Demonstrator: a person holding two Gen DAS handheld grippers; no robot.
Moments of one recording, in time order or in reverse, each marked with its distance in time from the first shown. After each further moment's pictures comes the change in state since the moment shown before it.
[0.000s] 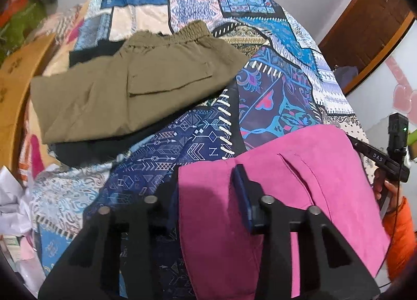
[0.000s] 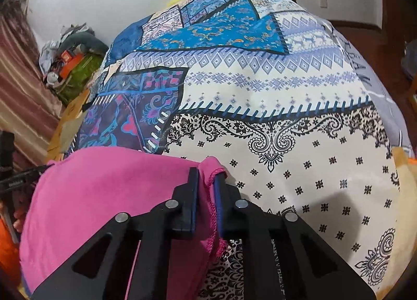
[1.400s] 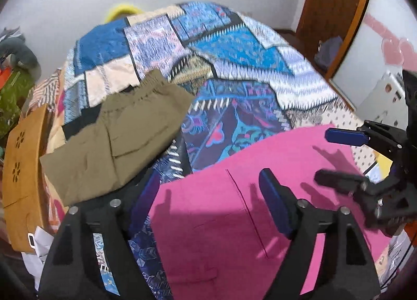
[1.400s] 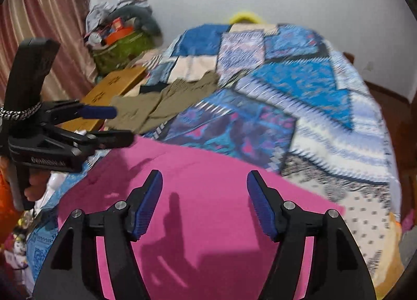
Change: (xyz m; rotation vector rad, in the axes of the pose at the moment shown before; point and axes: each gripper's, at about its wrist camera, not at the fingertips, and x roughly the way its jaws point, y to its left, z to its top) left arm -0.022 -0.080 0.036 0.269 -0.033 0.059; right arm -0.018 0.143 0.016 -0.322 -0.021 0.052
